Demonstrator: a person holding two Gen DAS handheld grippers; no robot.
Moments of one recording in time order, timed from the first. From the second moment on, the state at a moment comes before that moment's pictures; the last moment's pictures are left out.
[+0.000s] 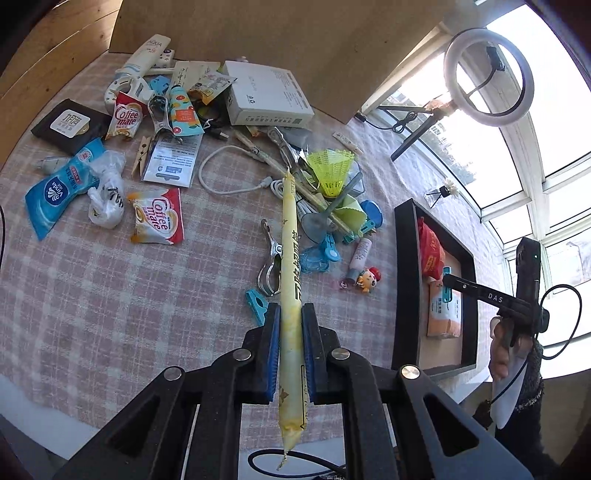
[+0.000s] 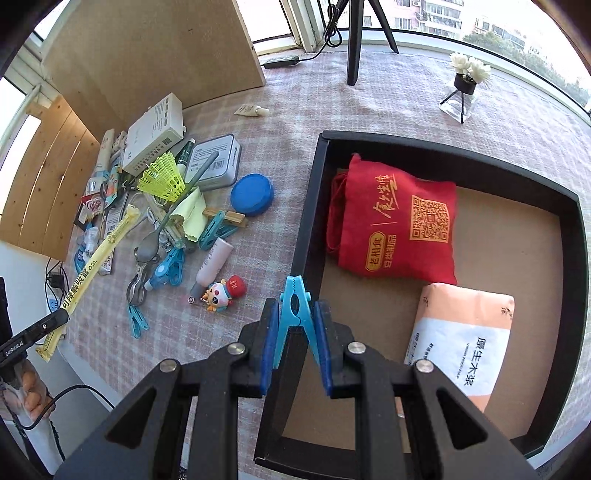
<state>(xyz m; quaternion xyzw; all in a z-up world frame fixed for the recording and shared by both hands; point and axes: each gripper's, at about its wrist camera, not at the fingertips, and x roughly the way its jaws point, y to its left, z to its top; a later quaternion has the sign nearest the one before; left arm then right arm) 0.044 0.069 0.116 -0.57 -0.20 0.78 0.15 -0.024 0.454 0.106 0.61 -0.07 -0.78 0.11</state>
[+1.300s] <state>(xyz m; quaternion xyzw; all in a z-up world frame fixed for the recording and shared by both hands) 0.032 0.378 0.145 -0.53 -0.05 0.80 0.28 0.043 0.648 0.143 0.55 -0.08 -0.83 0.00</state>
